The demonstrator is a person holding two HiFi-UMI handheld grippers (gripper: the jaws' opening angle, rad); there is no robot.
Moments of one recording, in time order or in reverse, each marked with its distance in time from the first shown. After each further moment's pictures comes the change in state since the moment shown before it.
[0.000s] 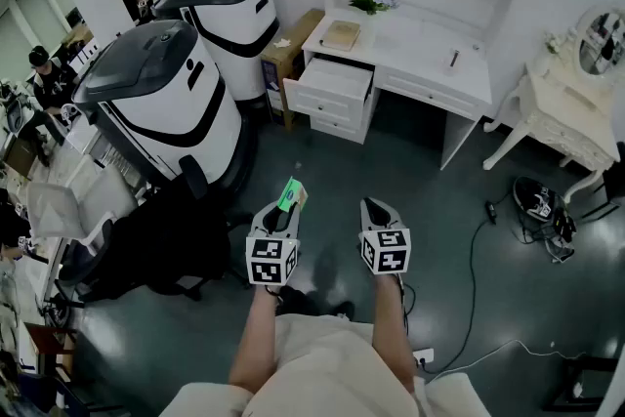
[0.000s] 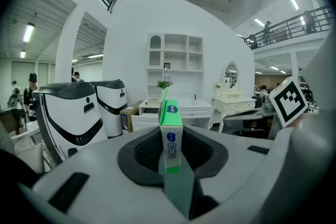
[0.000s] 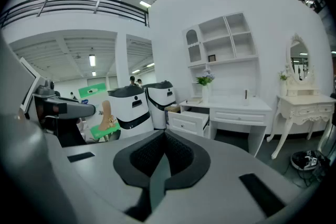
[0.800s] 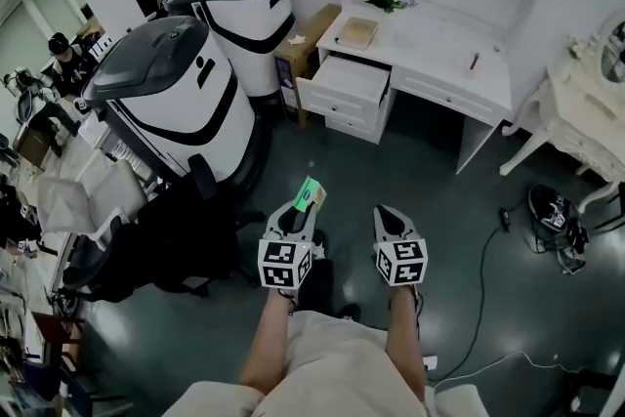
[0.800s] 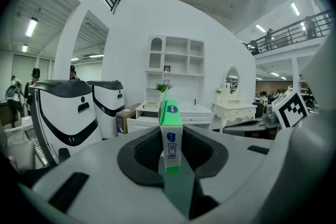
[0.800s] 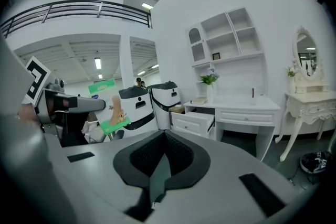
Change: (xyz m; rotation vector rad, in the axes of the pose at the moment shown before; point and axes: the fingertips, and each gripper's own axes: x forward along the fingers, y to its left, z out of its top) left arm 0.042 -0.011 0.015 -0.043 -0.045 -0.010; right arm 0.020 -0.024 -0.001 -0.003 -0.012 0.076
